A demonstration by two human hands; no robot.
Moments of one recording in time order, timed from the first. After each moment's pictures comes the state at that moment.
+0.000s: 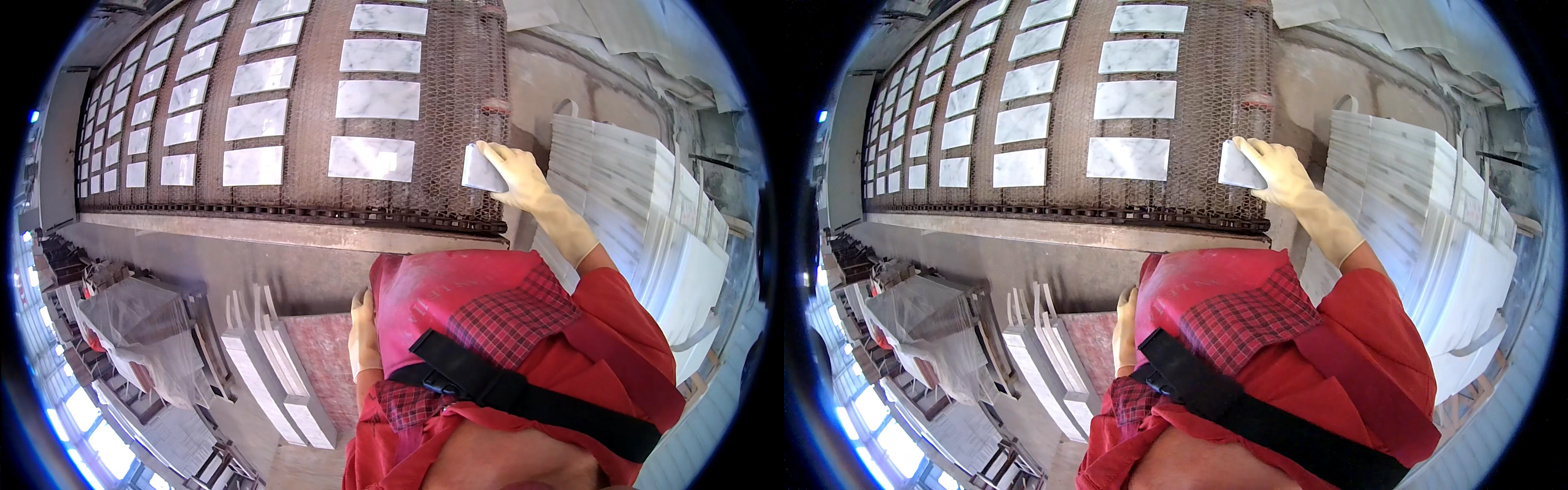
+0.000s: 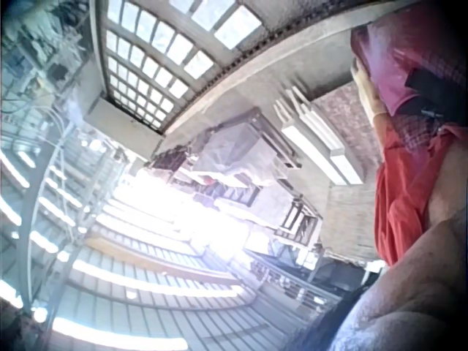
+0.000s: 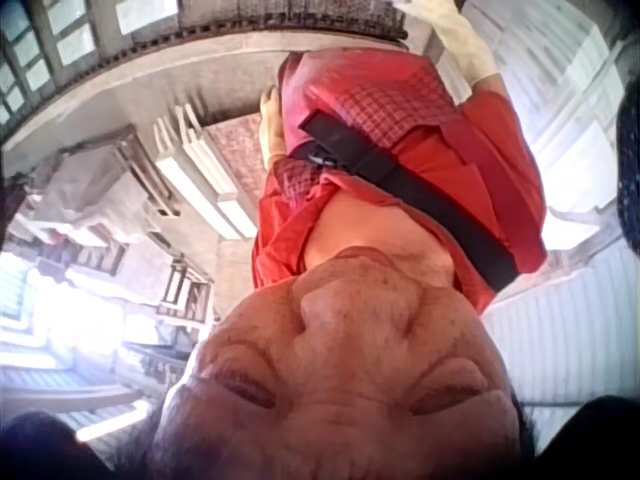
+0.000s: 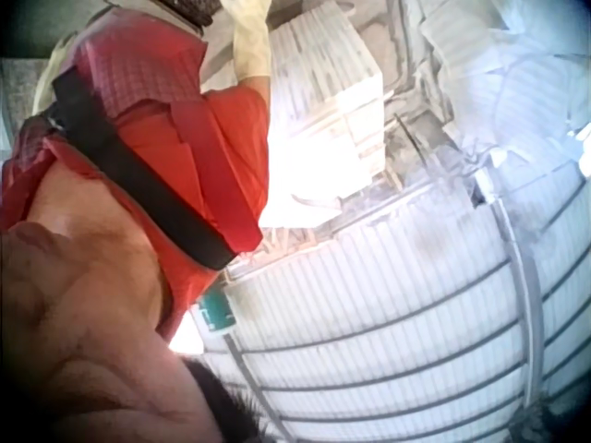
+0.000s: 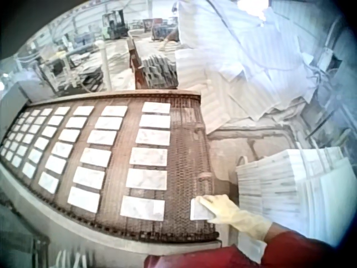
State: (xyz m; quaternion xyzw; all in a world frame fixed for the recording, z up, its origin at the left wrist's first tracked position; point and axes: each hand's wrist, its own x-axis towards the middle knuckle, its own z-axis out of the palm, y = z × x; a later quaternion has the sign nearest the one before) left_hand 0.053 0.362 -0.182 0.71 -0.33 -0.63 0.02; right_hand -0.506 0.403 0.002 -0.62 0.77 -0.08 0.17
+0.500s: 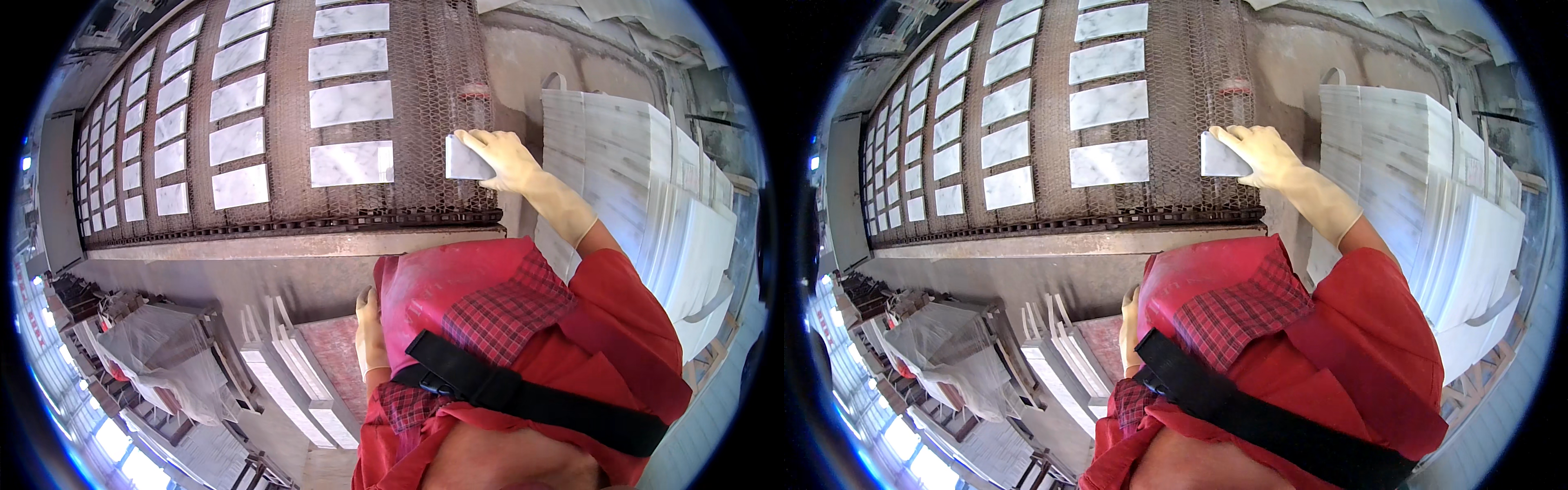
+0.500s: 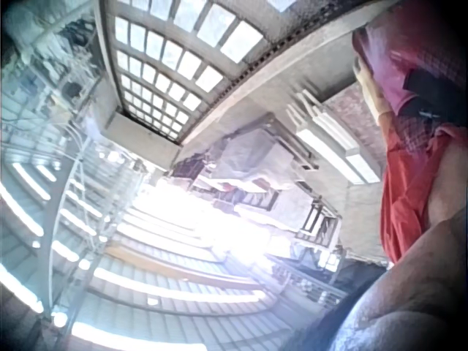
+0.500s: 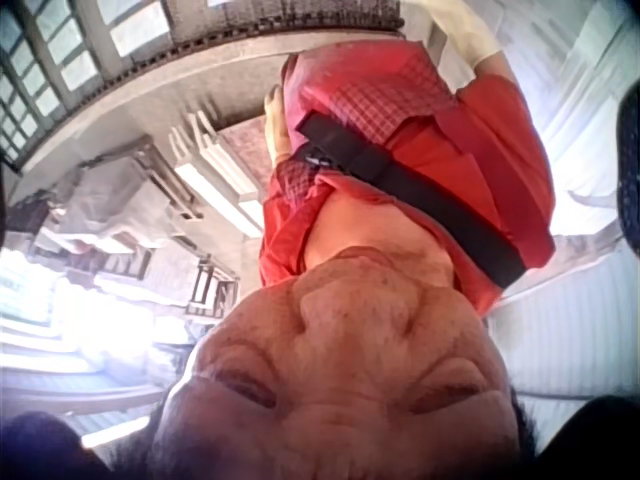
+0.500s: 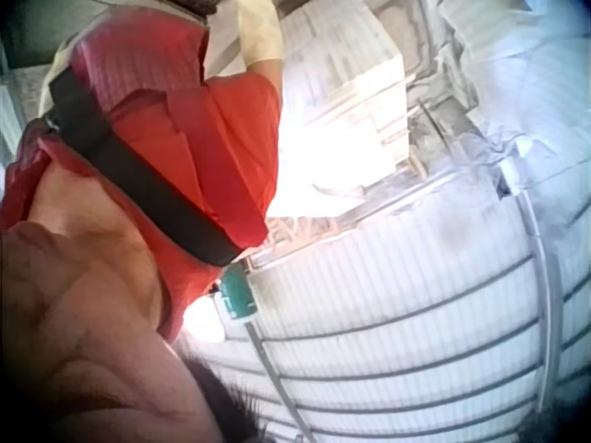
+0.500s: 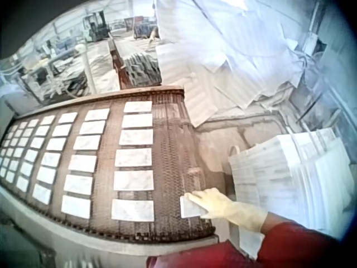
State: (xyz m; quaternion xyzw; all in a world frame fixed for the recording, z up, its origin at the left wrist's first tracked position) left_hand 0.061 0.353 -0.199 0.68 -0.37 -0.63 0.02; right_hand -0.512 0.399 0.005 -0.62 0.76 -0.05 0.18
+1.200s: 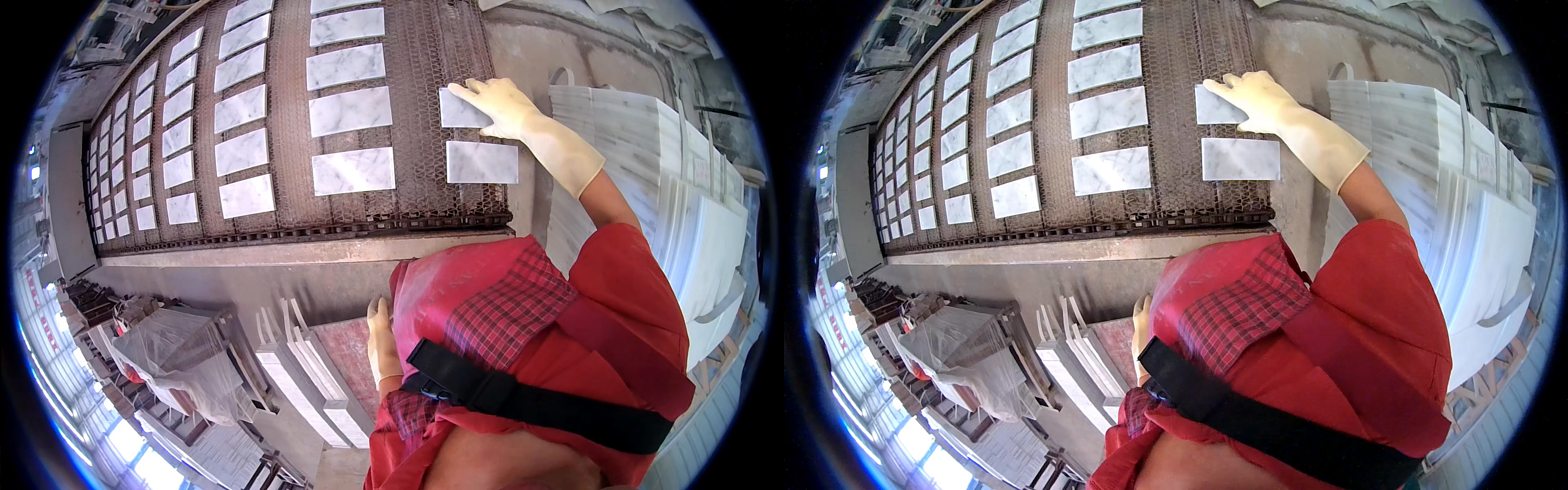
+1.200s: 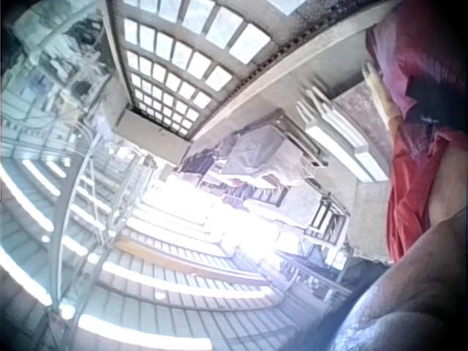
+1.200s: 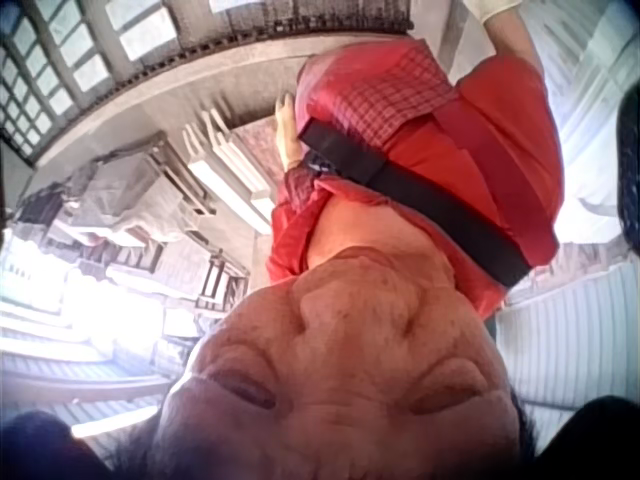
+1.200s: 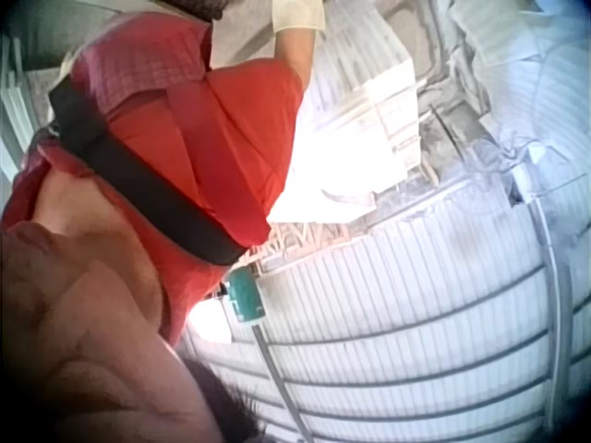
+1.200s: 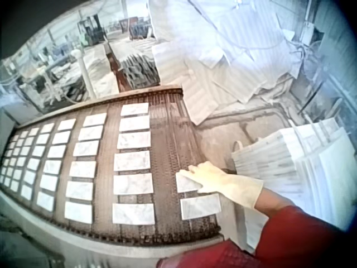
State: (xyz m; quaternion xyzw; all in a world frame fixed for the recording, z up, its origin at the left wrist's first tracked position) left_hand 0.032 0.363 -0.135 0.72 -0.33 -0.61 0.01; right_hand -0.586 0.329 0.017 -0.63 0.76 0.07 0.12
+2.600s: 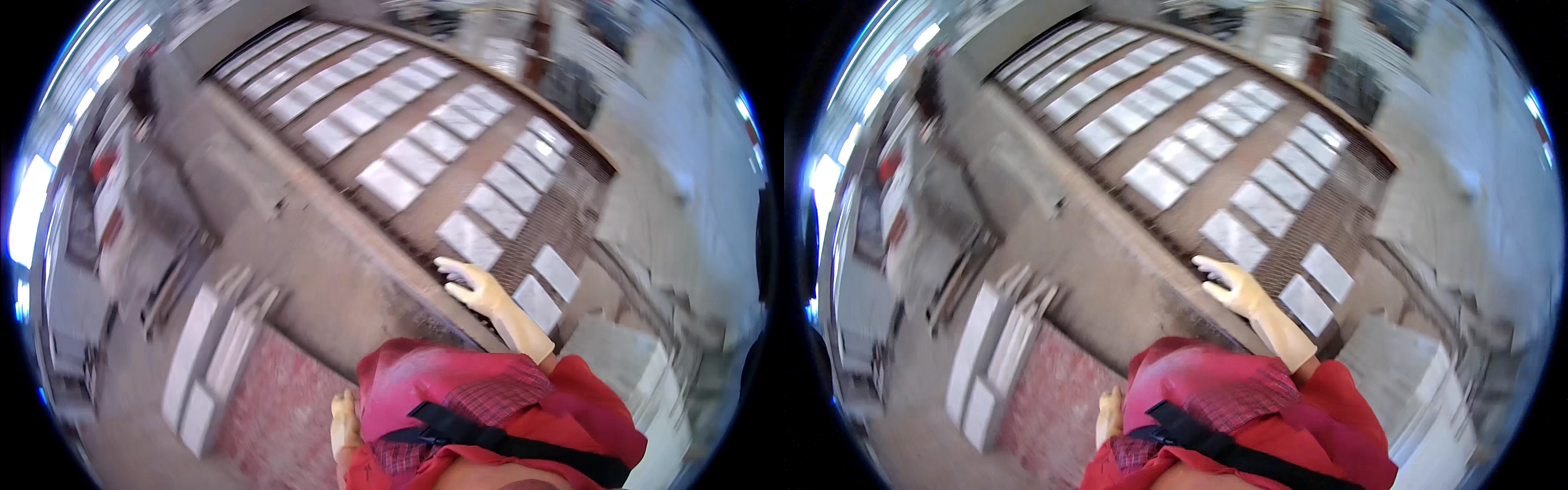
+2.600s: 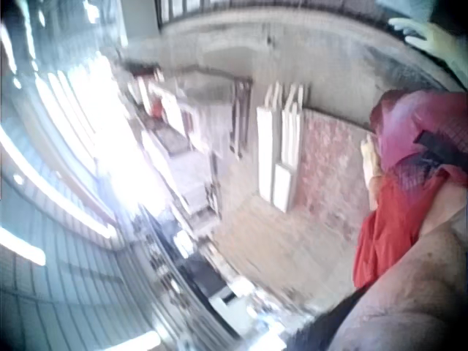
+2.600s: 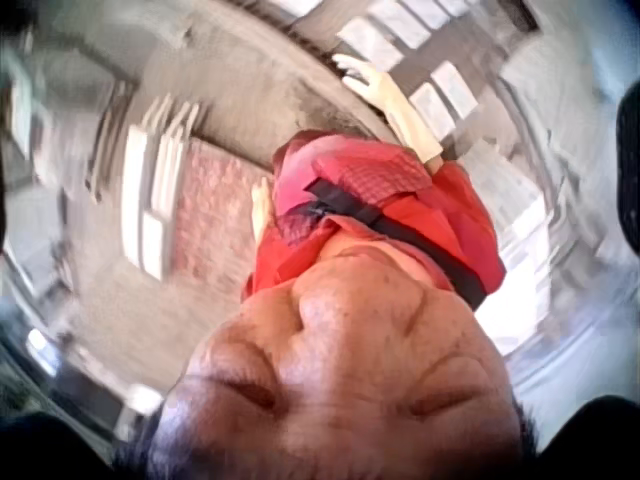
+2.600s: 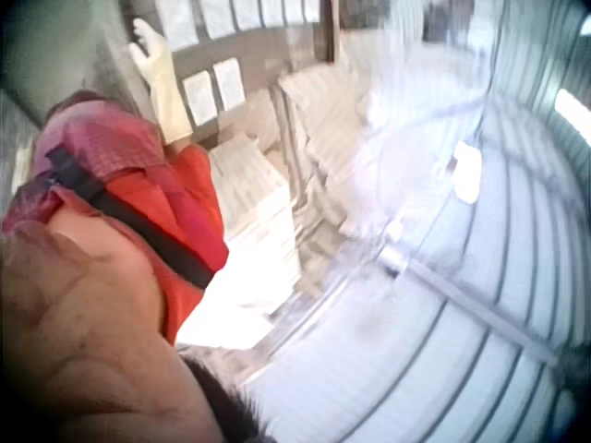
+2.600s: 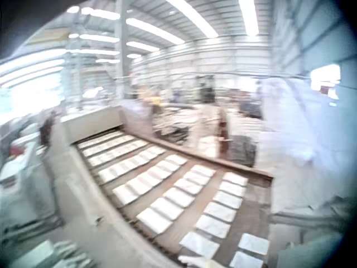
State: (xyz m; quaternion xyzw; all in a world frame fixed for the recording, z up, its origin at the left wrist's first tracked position) left_hand 0.119 0.528 -0.169 0.82 -0.33 -0.46 0.11; right_hand -0.336 0.282 0.065 -0.67 0.47 -0.36 0.44
